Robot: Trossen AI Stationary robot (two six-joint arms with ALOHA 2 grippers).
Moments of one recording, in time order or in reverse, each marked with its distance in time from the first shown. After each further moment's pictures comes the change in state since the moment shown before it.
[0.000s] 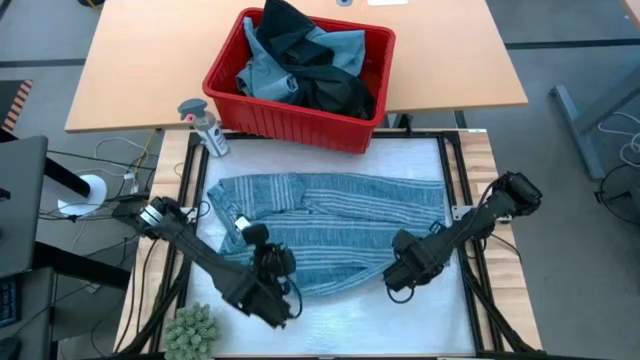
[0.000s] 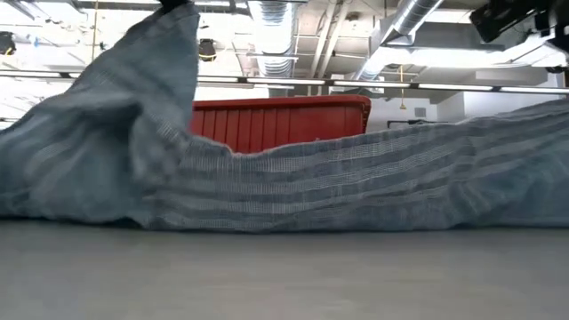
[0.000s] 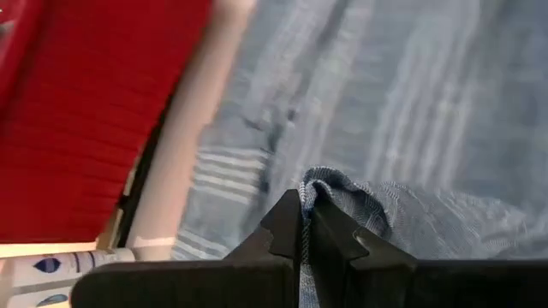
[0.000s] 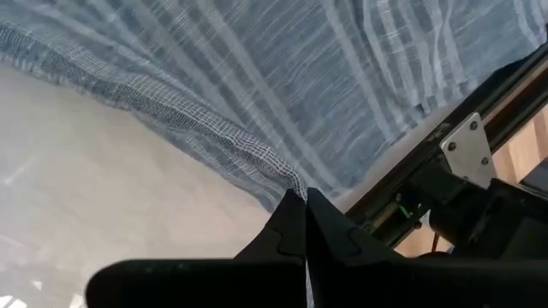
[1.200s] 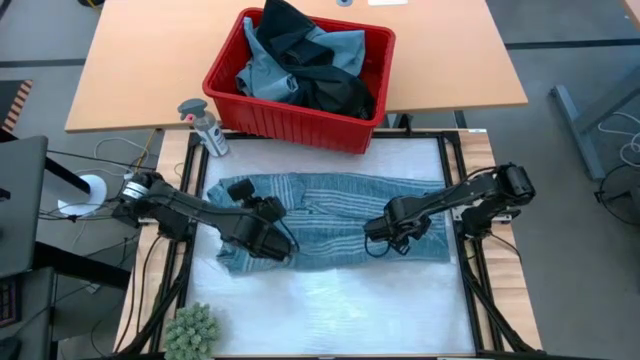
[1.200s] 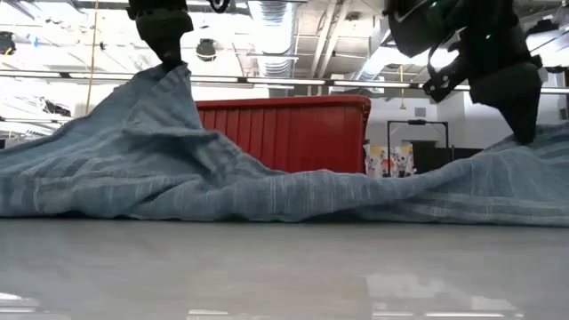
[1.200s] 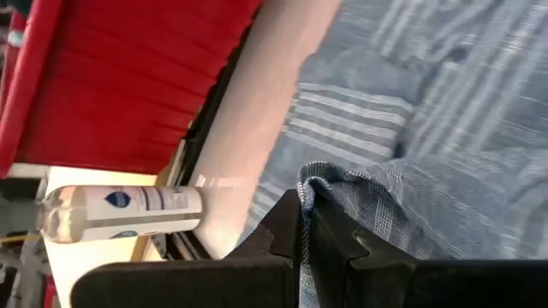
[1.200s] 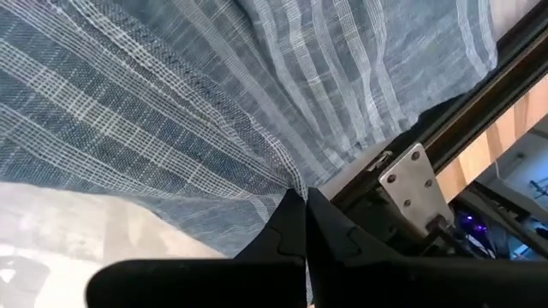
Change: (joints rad) left arm 0.295 -0.224 -0.308 0.000 0.027 0.067; right arm -0.379 -0.001 -0.130 0.021 0.022 -0.332
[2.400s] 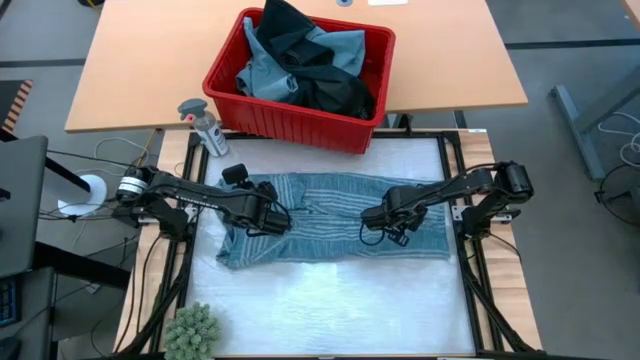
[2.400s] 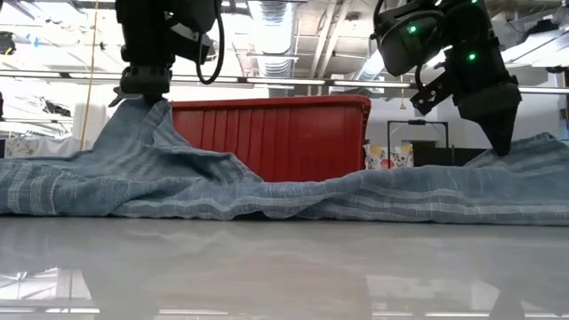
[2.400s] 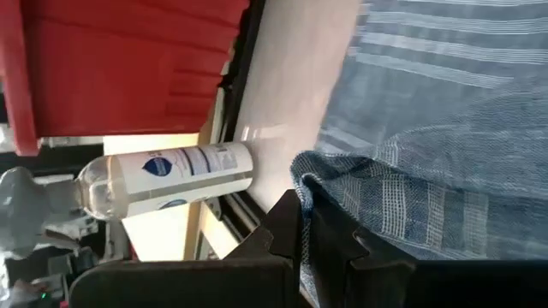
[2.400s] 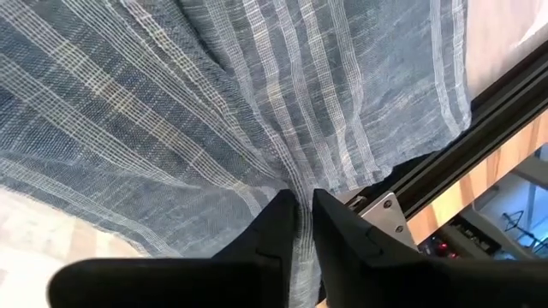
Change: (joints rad) left arm 0.180 -0.054 -0.220 0.018 -0.007 0.175; right arm -0.092 0.000 -0.034 0.060 0.079 -0.187
